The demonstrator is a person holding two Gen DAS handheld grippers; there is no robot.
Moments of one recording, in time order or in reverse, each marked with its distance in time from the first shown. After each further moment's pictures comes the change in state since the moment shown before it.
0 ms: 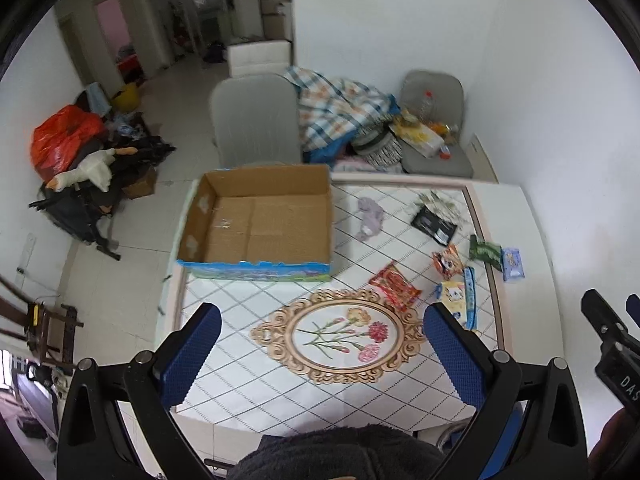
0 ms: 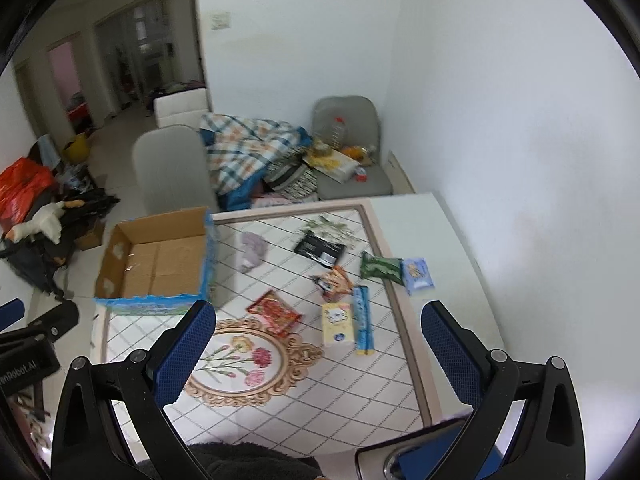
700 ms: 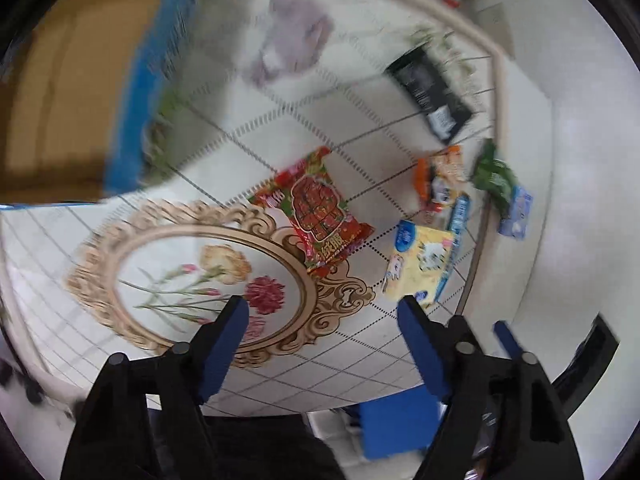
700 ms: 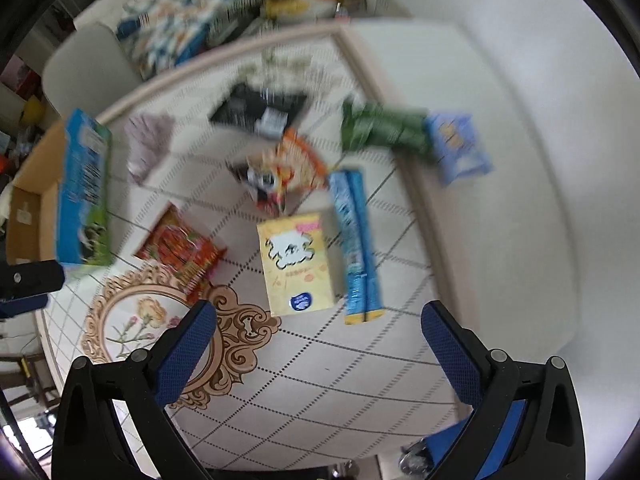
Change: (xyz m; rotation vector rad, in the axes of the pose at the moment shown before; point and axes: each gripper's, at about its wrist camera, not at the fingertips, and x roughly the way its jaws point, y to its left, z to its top) left arm 0.352 -0.096 0.021 -0.202 0.760 -0.295; right arm 0.358 -0.051 -0.068 0.098 0.532 0.045
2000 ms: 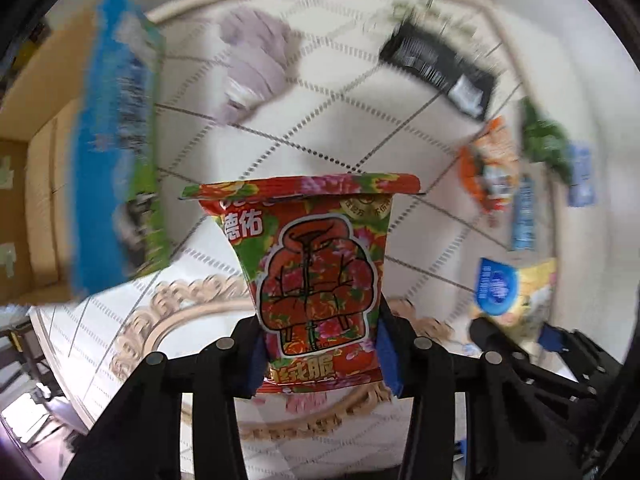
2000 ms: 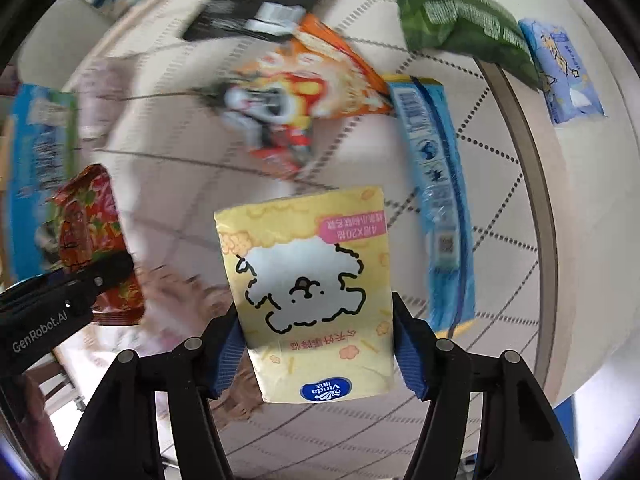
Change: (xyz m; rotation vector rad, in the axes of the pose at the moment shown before) left arm 0.029 -0.058 -0.050 0.291 -0.202 0.261; right arm 0.098 0.041 -0.012 0.032 0.185 0.174
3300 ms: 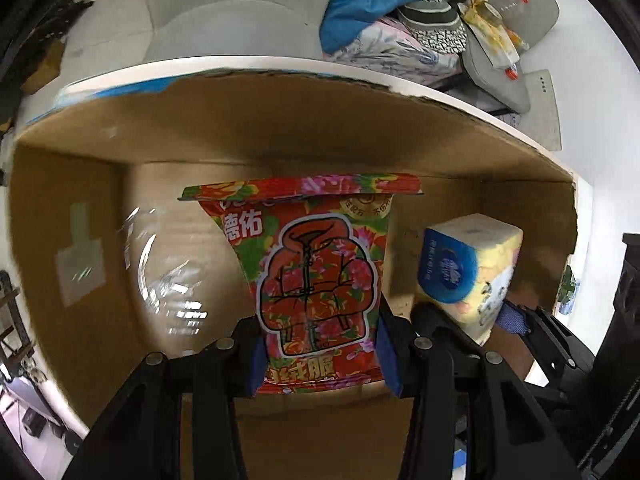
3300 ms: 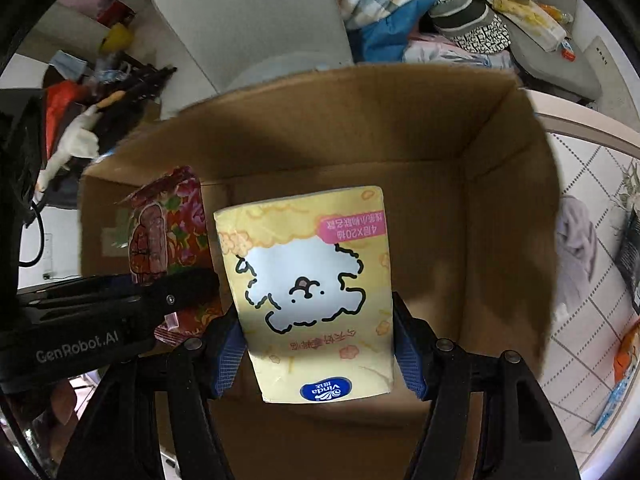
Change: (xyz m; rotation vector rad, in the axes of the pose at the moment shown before) left arm -0.015 0.374 0.152 -0.184 0.093 -0.220; right arm 0.064 0.424 0.131 -0.300 -0.027 0.044
